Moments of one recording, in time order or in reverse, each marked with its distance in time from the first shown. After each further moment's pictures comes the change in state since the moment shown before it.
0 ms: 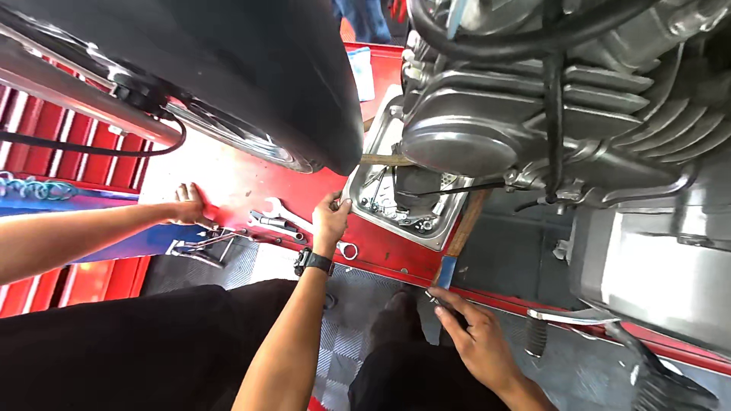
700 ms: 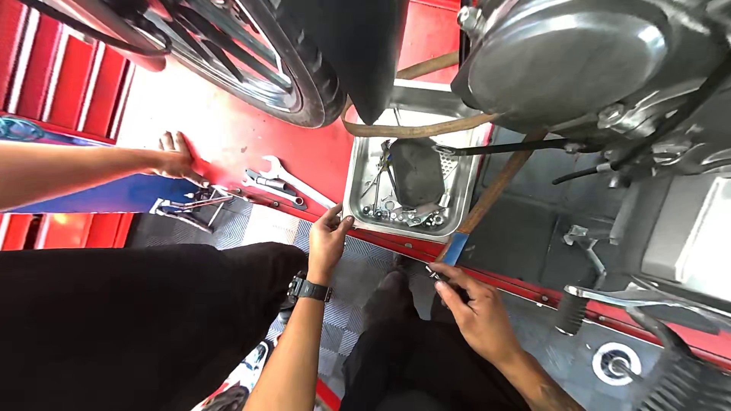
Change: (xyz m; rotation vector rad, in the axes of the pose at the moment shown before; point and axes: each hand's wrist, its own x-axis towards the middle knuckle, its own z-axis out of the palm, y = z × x) left_hand -0.099 -0.068 -0.015 -0.060 0.009 0.041; right_hand 0.000 0.001 0.008 -0.072 -0.078 0.083
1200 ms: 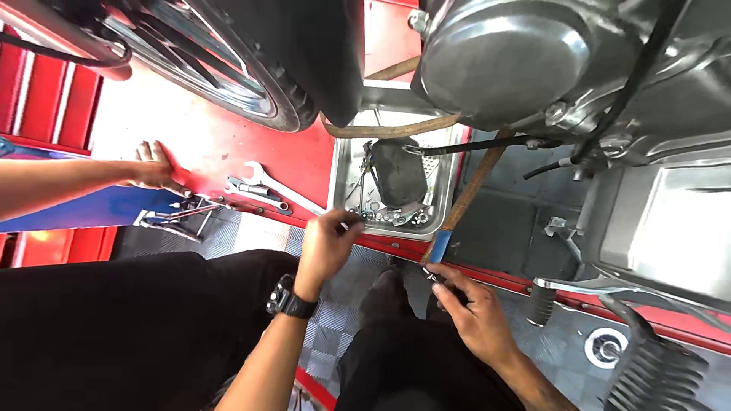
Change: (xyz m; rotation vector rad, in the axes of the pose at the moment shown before) left_hand -0.014 0.063 0.005 0.321 -0.198 0.394; right_hand -0.011 0.000 -0.016 0.146 0.029 0.037
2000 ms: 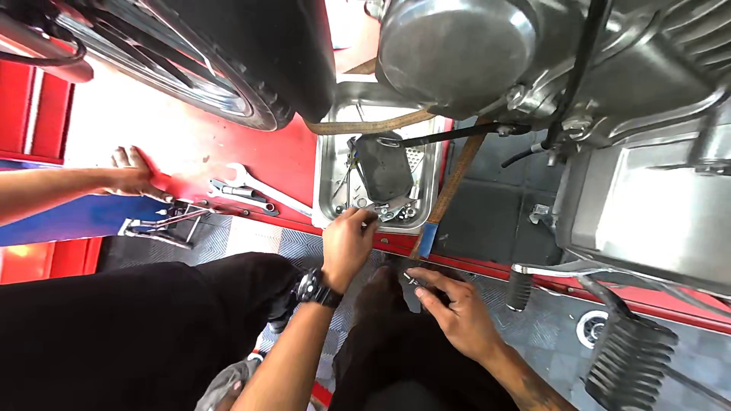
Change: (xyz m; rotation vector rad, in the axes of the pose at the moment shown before) left_hand 0.009 0.015 0.061 0.240 -0.012 0.024; right_hand -0.009 0.007 0.004 0.013 -0.085 -0.049
